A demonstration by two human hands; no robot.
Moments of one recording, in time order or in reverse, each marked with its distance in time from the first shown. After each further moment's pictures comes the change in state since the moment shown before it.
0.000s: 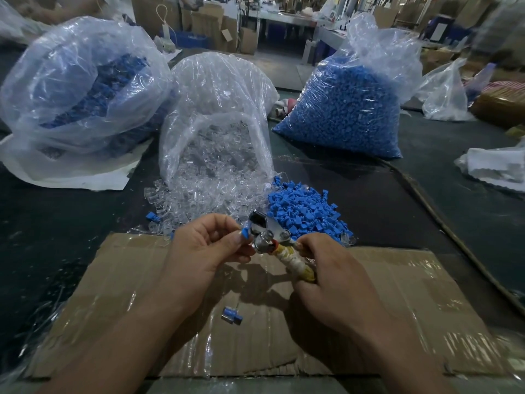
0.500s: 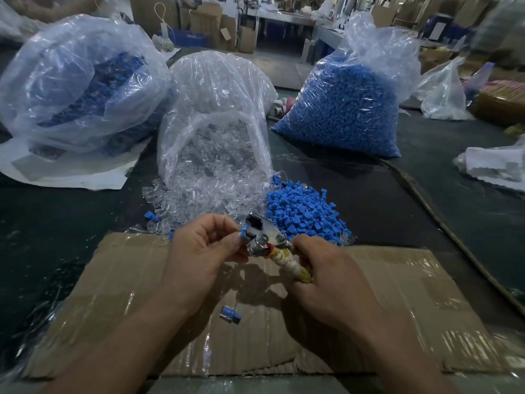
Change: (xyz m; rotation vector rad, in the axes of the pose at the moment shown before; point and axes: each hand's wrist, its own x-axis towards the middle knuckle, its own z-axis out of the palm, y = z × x) left_hand -0.004 0.003 0.005 0.146 0.057 0.069; right_hand 0.004 0.003 0.007 -0.015 -0.011 -0.023
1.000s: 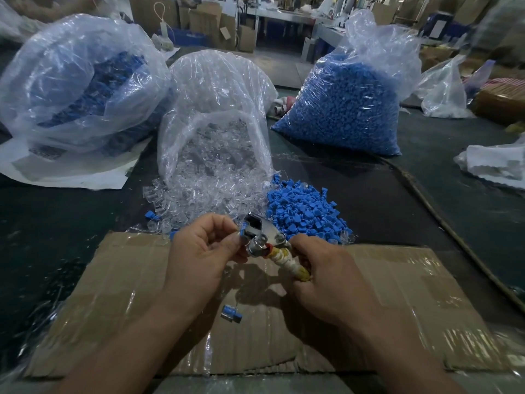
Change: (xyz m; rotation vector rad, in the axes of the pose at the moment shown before) left_hand -0.003 -0.001 0.002 0.096 0.053 0.078; right_hand 0.002 -0.004 -0.003 0.062 -0.028 -0.017
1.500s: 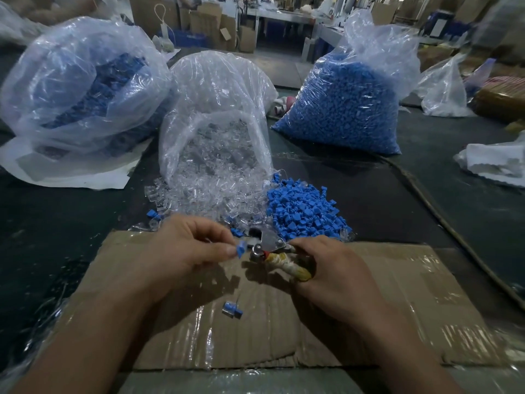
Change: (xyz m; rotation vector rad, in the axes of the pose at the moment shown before) left_hand 0.018 0.010 -0.035 0.102 -0.345 -0.305; right_hand -0.004 0.014 0.000 -0.105 0.026 0.056
